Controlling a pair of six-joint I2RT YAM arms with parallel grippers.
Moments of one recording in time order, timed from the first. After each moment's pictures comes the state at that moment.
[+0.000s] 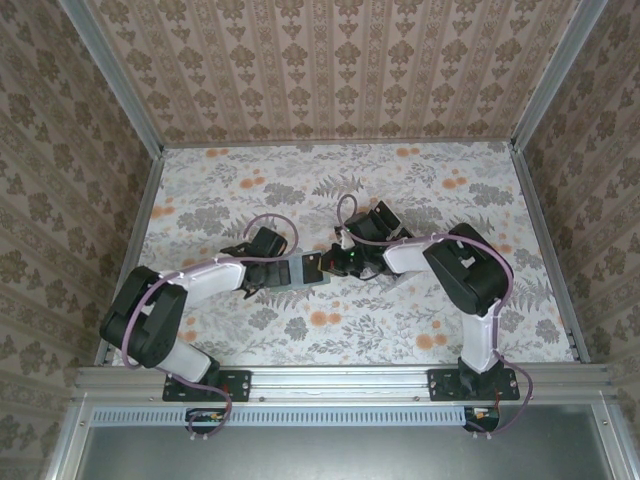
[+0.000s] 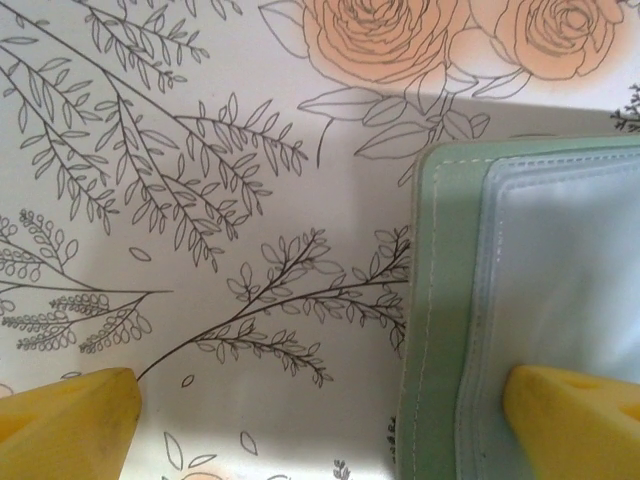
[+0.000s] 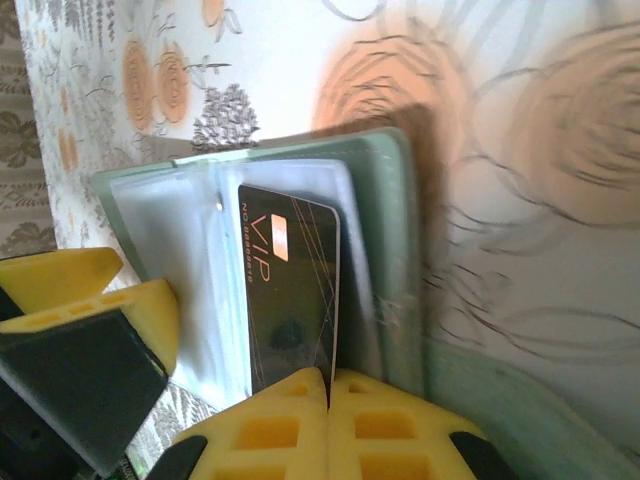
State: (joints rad) left arm -0.59 1.51 0.72 -0.44 -0.24 -0.61; right arm 0.59 1.94 0.96 0.14 -0.49 0.84
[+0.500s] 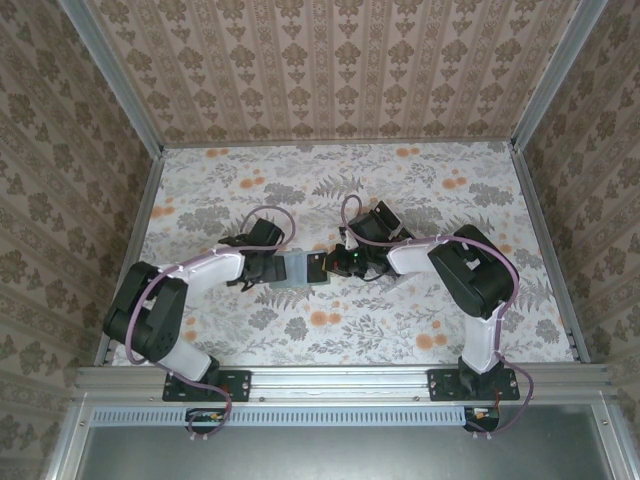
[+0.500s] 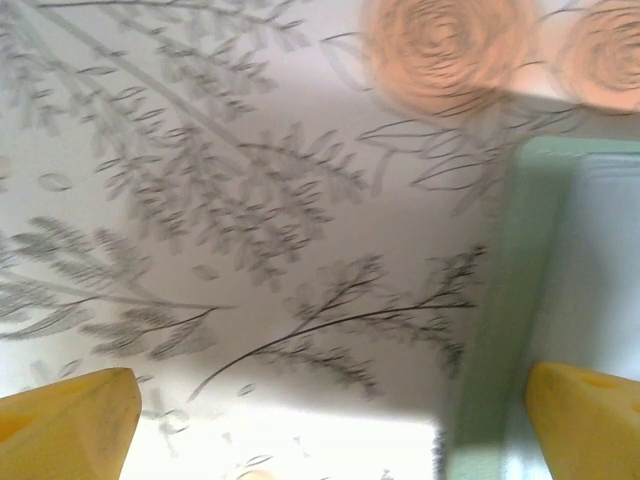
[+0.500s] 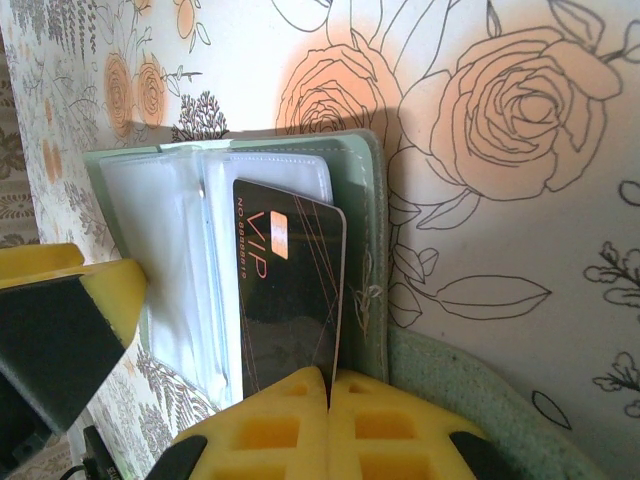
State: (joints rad) left arm -0.54 1.53 0.80 -0.58 -0.25 -0.59; right arm 0.59 1.92 0.94 0.12 -0.47 0.84
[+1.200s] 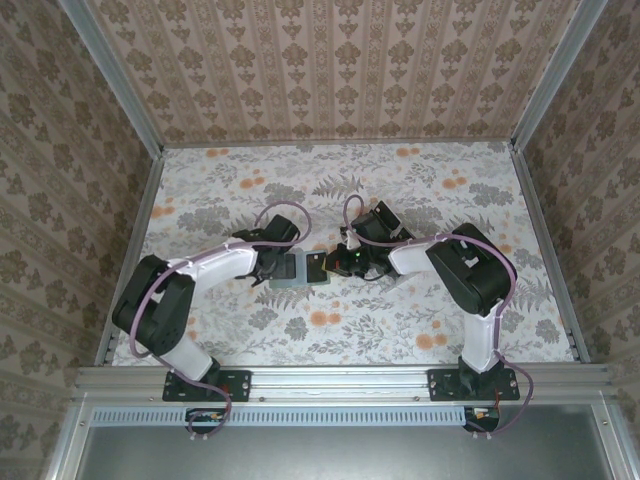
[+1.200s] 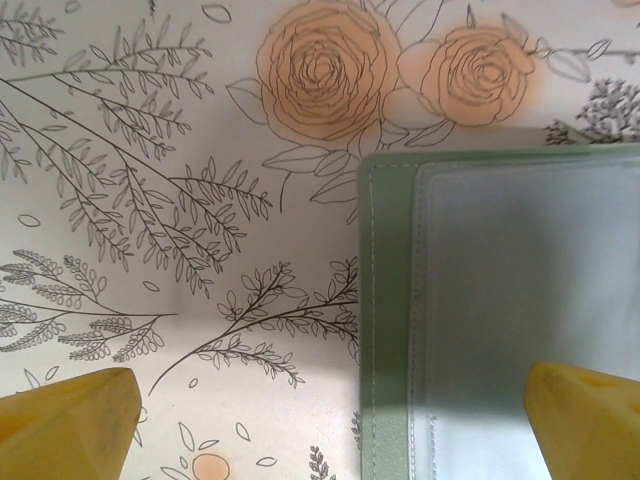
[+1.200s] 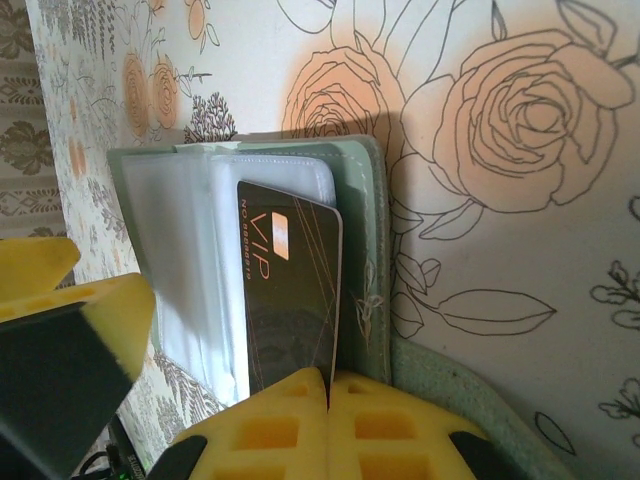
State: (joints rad) left arm -0.64 1.60 0.91 -0.64 -0.30 -0.59; right arm 0.57 1.94 0.92 0.20 -0.53 0.85
